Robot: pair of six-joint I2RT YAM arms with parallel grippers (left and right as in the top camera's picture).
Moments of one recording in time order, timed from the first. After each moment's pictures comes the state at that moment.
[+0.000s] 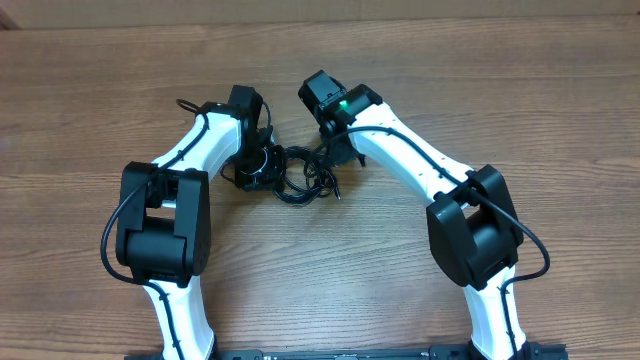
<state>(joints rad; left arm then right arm) -0.18 2.10 1.42 -0.91 0.35 -0.29 0.60 2.19 1.83 -1.06 0.24 0.17</state>
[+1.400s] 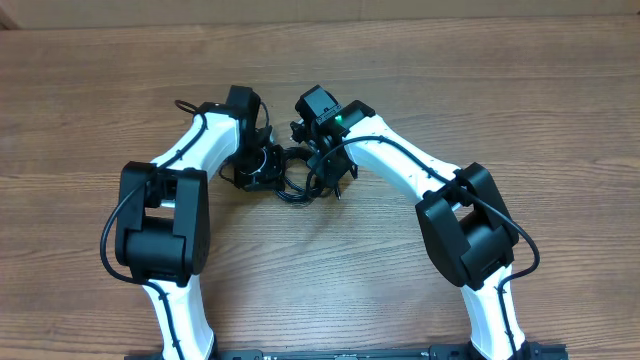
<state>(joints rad) -0.17 2.10 1.41 -0.91 0.38 -0.29 0.63 2.20 1.73 -0.90 0.03 -0.19</state>
